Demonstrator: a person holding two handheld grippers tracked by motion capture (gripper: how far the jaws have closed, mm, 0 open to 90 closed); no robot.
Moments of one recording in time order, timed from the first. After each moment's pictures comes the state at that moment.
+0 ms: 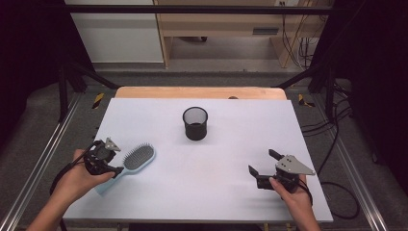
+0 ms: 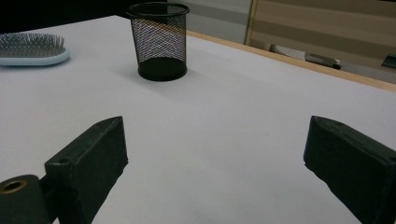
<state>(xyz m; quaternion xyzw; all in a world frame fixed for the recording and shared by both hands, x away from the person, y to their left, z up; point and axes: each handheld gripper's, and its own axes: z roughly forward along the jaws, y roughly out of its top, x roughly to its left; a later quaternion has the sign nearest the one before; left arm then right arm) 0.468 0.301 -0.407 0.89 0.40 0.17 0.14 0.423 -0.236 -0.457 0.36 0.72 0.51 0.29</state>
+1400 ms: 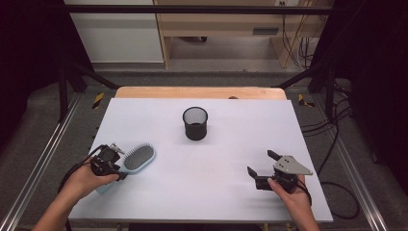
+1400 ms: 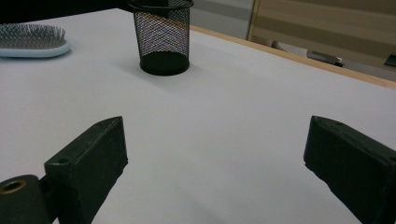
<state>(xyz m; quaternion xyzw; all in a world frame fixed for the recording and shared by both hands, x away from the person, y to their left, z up) 0.480 0.304 -0.439 0.90 0.41 0.07 0.15 0.423 -0.233 -0.459 0.36 0.73 0.50 0.29</state>
